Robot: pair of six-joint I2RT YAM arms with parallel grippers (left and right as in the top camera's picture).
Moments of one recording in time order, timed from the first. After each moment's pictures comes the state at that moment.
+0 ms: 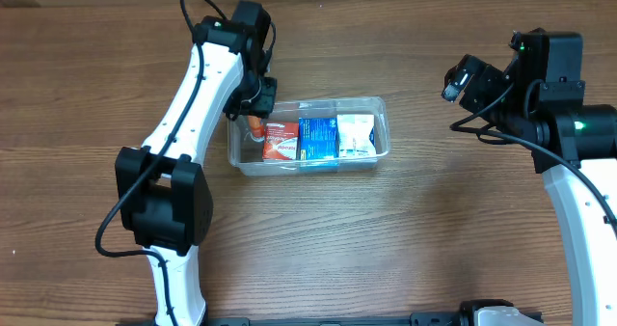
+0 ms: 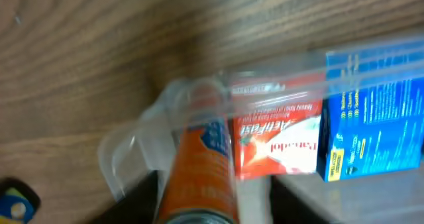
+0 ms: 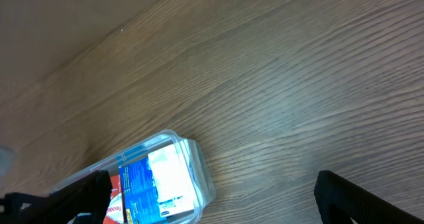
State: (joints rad) left arm -0.26 2.12 1.95 -1.34 0.01 -0.12; right arm 0.04 1.36 1.47 -0.98 -0.07 0.51
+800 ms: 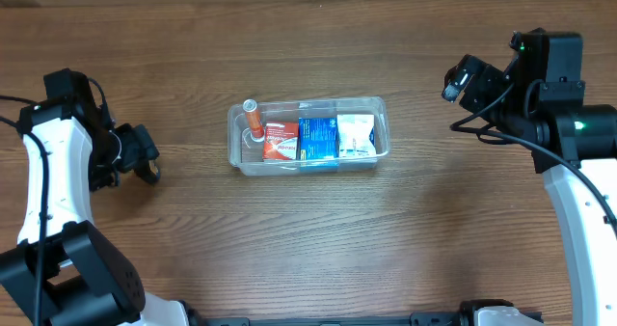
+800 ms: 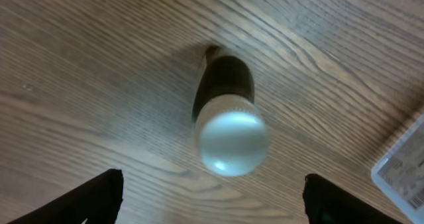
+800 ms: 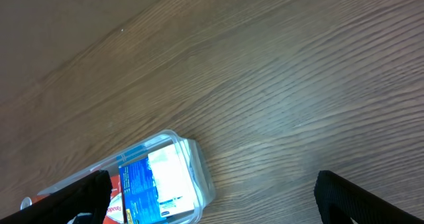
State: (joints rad) left arm 0.37 1.70 1.35 -1.12 0.03 -0.18; right arm 0.04 1.36 1.47 -0.98 -0.07 0.51
